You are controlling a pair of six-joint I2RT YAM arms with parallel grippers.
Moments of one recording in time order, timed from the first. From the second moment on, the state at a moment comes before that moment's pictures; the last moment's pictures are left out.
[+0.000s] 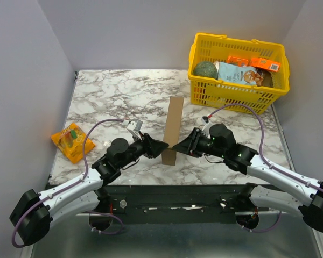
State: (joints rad) left arm -0.80 0.85 0.36 0.38 0.12 -0.72; right arm 0.82 1.00 0.64 -0.09 -0.17 1.09
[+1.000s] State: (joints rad) left arm -0.85 0.88 0.38 0.39 0.07 -0.67; right arm 0.81 1.04 0.81 -0.40 -0.14 0.95
